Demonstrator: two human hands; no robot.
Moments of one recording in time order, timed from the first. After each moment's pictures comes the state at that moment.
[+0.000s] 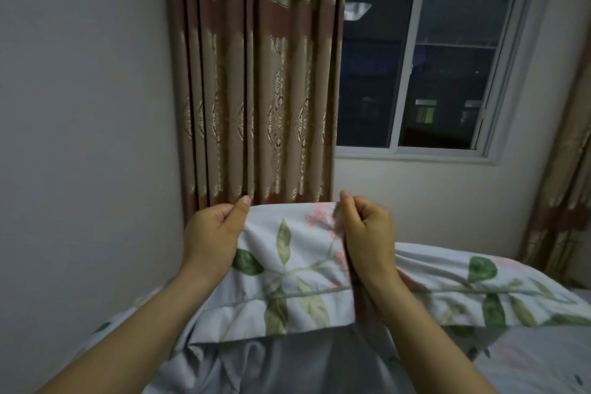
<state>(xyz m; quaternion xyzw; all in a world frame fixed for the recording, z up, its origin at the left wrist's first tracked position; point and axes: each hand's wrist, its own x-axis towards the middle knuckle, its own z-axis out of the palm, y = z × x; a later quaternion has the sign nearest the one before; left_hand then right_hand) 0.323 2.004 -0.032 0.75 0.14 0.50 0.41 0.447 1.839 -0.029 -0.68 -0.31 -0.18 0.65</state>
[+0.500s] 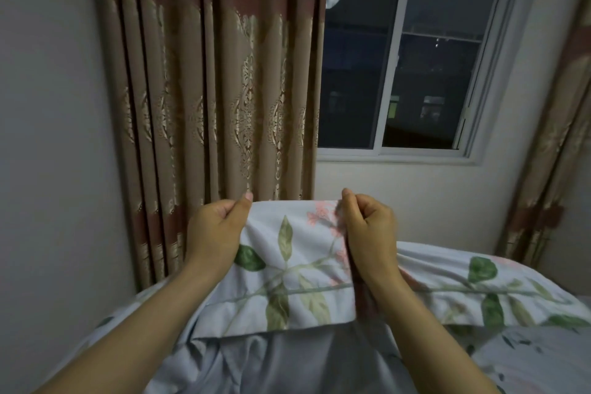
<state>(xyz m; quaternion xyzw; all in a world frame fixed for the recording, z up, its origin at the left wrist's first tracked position) 0.580 2.161 -0.037 0.75 0.08 0.50 0.44 0.673 1.979 -0.031 -0.70 -0.25 -0.23 0.63</state>
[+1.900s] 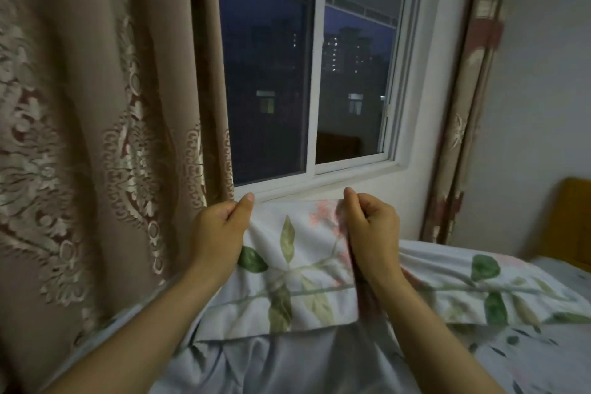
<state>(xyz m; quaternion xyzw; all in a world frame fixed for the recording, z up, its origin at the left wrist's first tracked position) 1.306 2.367 -0.008 0.75 -0.10 0.39 0.53 1.306 2.168 -0.009 -0.74 -0.07 -0.39 0.54</state>
